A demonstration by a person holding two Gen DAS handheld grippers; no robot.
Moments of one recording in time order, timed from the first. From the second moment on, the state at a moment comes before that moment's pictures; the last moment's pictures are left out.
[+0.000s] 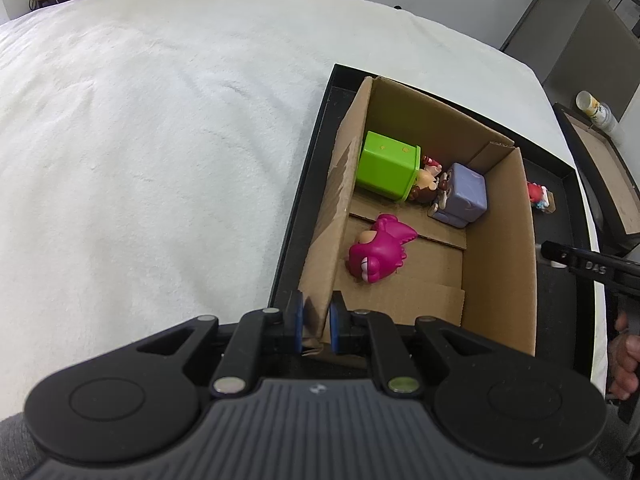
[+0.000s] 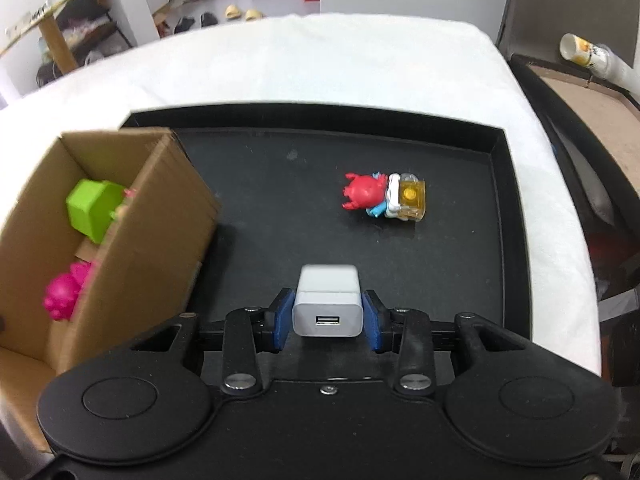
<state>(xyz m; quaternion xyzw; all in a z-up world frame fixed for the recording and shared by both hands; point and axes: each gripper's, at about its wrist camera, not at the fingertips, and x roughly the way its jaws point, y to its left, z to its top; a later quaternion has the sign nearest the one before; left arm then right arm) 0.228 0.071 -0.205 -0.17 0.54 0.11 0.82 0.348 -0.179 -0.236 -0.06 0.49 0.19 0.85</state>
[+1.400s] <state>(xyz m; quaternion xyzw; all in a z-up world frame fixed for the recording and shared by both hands) 0.221 0.093 -0.208 -0.21 0.53 0.05 0.82 0.307 -0.089 -0.151 -0.05 0.44 0.27 0.85</state>
